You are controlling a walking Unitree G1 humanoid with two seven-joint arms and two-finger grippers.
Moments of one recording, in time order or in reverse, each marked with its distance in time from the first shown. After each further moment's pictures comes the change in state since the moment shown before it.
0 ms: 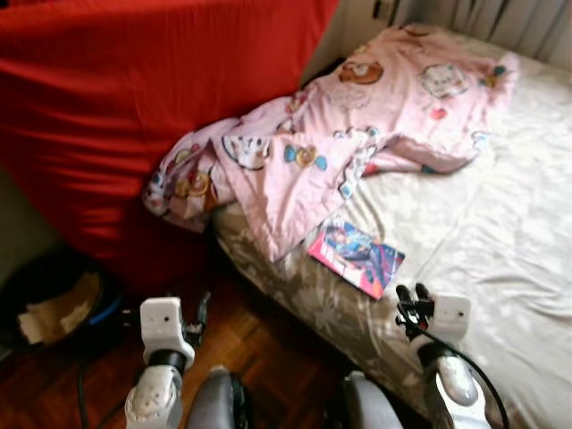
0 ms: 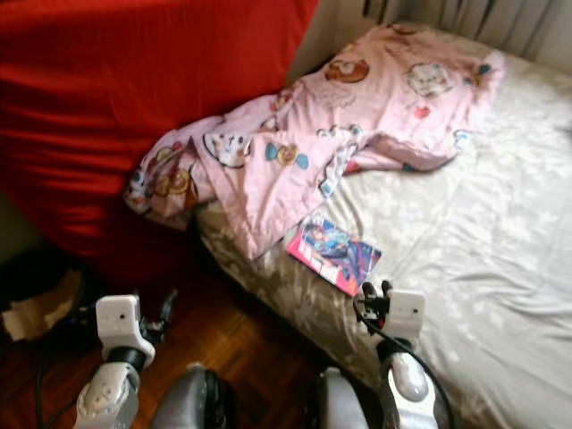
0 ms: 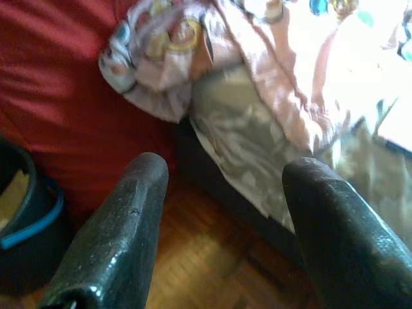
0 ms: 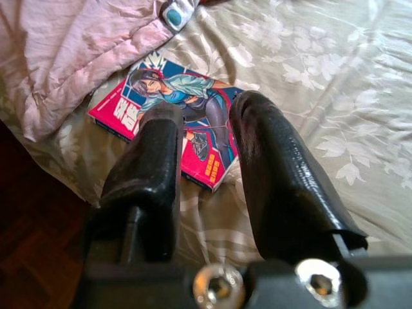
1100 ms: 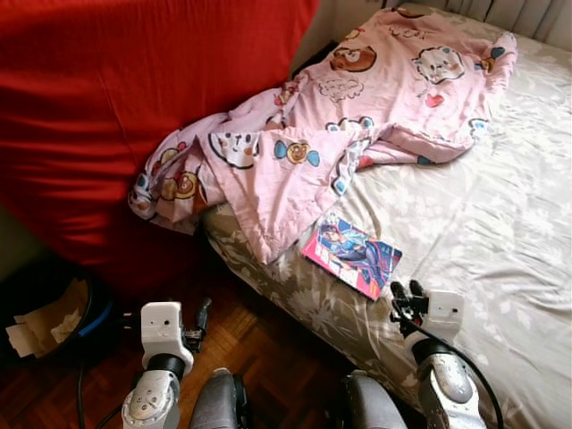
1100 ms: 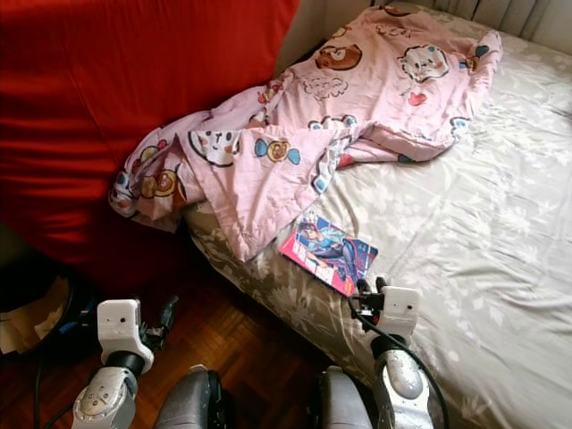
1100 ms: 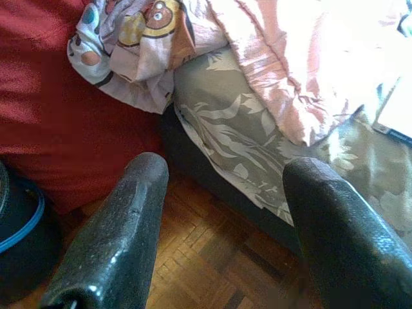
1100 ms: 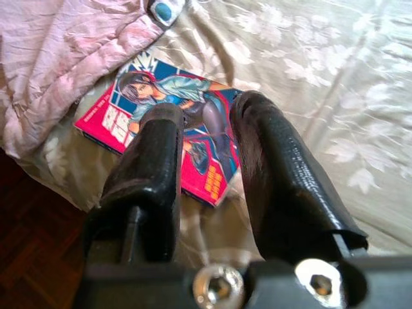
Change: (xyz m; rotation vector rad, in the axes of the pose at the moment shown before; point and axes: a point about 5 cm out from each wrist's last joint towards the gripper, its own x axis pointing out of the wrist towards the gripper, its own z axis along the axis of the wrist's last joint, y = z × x) left arm 0.001 0.002 0.003 0.015 0.020 -0.029; right arm 0.004 0.008 0.002 0.022 -0.007 0.001
